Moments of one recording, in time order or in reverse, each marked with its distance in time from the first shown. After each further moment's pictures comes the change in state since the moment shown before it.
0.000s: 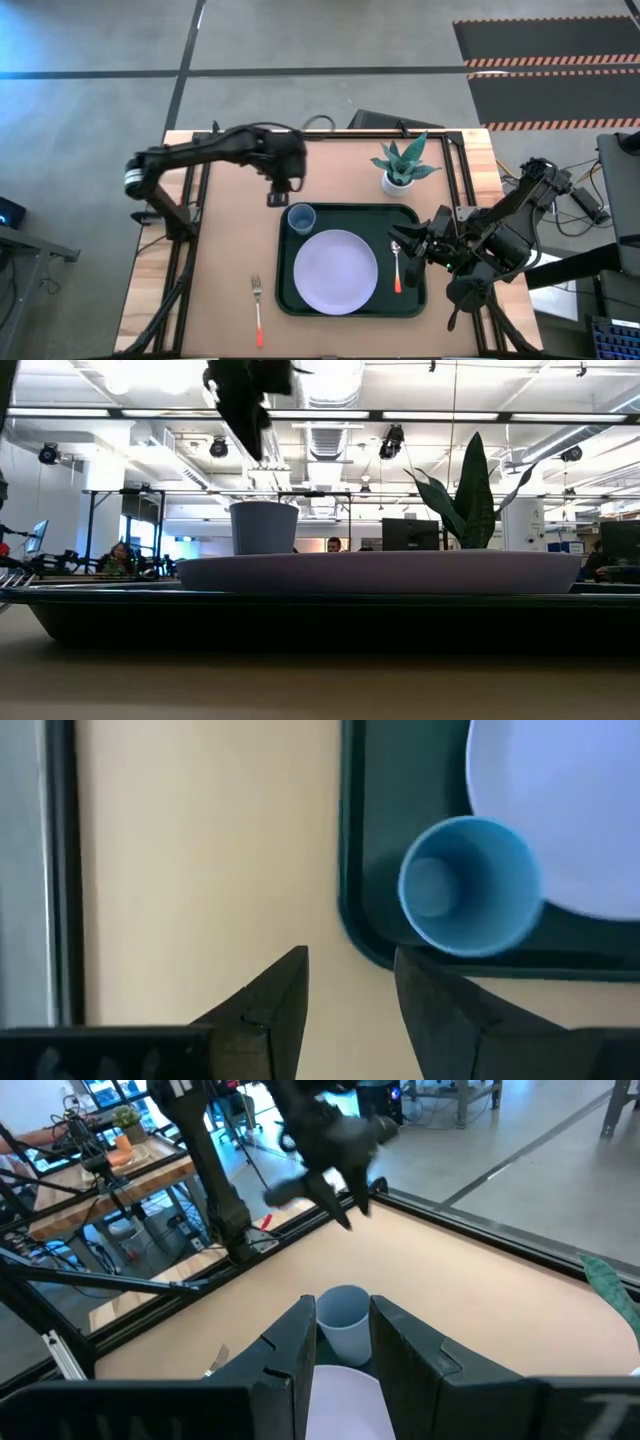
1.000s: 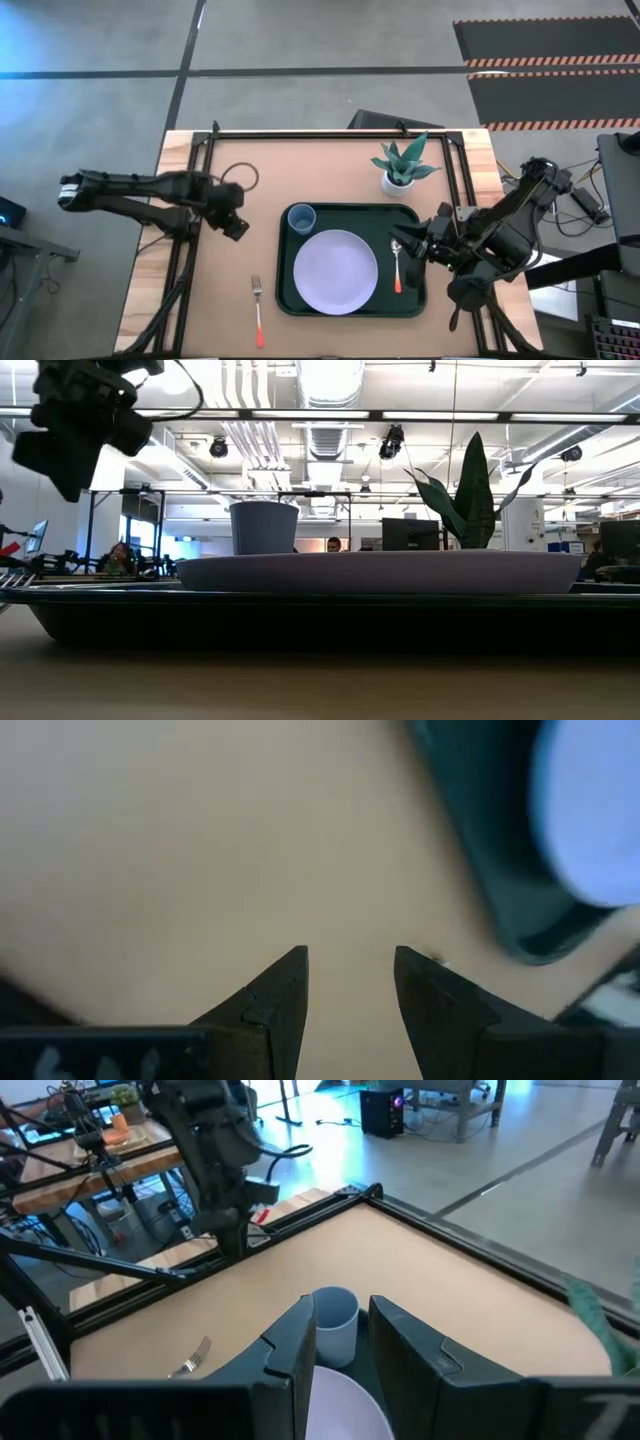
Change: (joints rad) left arm -0.226 -0.661 -0.834 0.134 0.205 -1.231; right arm 0.000 -0.009 0.000 -0.009 0.000 -0.098
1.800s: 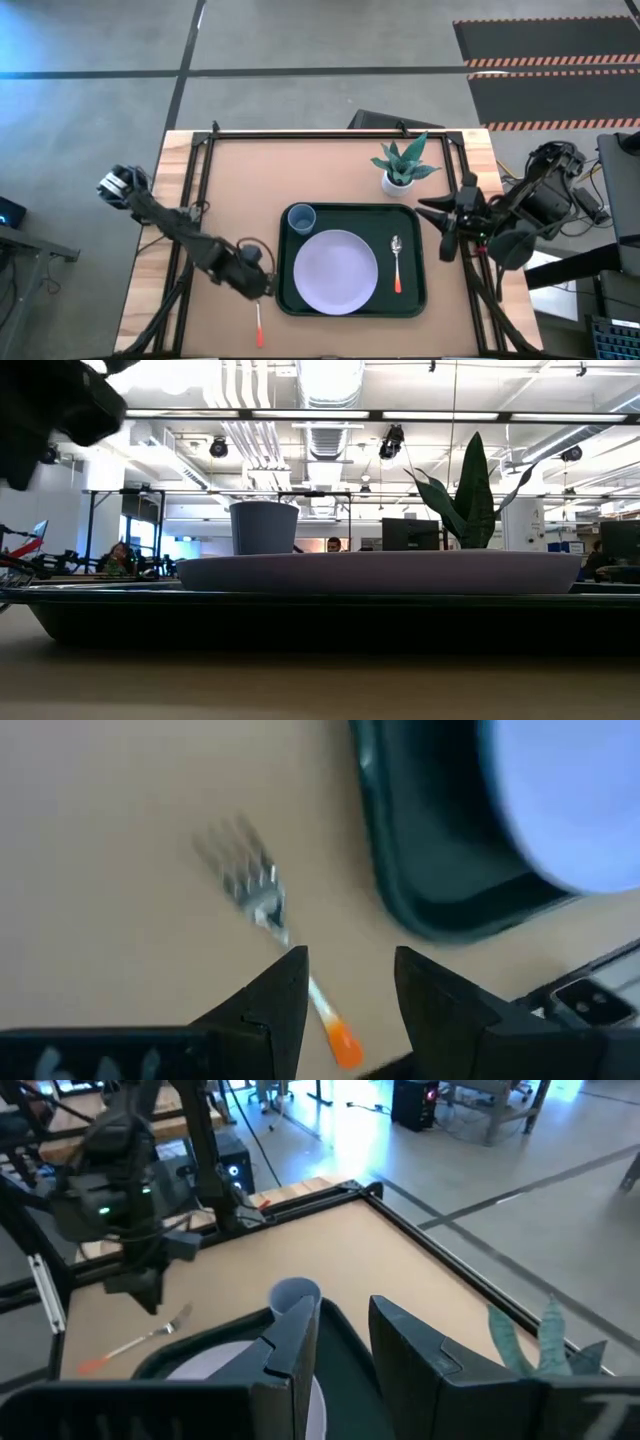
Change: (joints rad) left arm -0.625 0.513 0.178 0.386 -0.192 -0.922; right arm 0.000 -0.231 0.000 -0.153 -0.107 -0.202
